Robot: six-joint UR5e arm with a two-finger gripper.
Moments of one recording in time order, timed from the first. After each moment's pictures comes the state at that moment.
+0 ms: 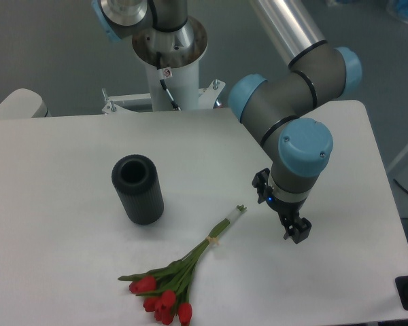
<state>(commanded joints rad) 2.54 -2.10 -1.34 -1.26 1.57 1.59</state>
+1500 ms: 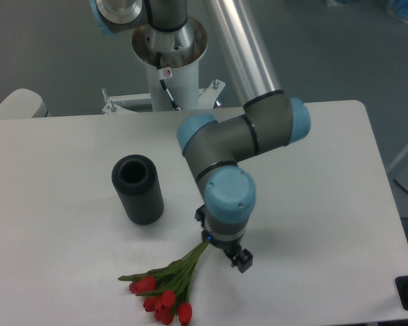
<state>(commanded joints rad) 2.32 -2.22 -1.33 -1.17 1.58 1.10</state>
